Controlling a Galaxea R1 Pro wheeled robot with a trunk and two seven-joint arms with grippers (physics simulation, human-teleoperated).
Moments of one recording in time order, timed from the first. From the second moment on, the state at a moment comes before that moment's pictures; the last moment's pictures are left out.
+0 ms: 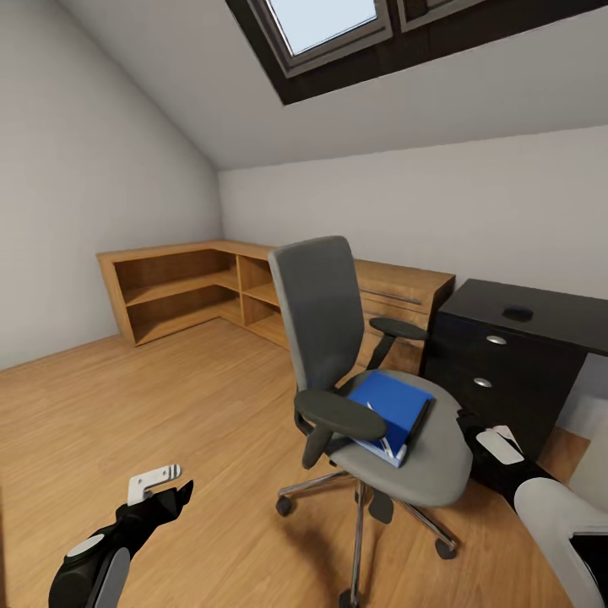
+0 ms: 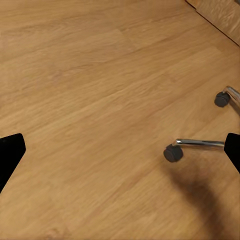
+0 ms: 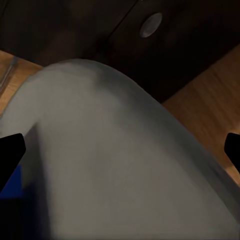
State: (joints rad) left arm -0.07 -0.02 0.16 -1.56 0.20 0.61 0.06; right arm -0.86 -0.25 0.07 -0.29 -1.32 -0.06 -0.20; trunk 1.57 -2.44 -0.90
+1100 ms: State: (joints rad) left arm -0.07 -0.02 0.16 -1.56 0.20 0.61 0.06; right arm -0.86 -0.25 0.06 -0.29 -1.32 -0.05 -0.20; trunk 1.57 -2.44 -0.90
